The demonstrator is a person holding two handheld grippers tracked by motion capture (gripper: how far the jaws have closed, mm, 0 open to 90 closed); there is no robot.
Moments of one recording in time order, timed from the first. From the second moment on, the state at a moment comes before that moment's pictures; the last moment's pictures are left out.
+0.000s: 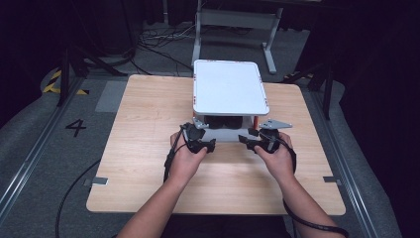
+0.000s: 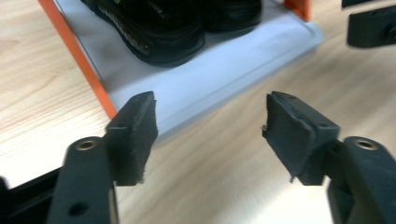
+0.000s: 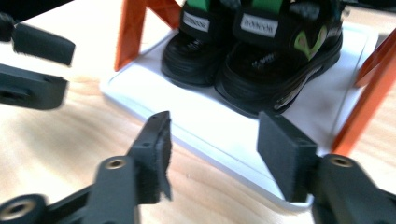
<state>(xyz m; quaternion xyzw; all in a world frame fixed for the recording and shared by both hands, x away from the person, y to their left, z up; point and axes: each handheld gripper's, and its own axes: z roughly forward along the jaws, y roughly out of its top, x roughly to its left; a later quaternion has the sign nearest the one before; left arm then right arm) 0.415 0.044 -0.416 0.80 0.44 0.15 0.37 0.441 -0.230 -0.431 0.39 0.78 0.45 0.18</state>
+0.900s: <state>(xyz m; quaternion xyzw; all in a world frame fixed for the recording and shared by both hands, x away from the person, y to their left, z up) 0.373 0.197 -0.402 0.85 0.44 0.17 0.24 0.384 -0.374 -0.395 0.45 0.80 0.35 0.21</state>
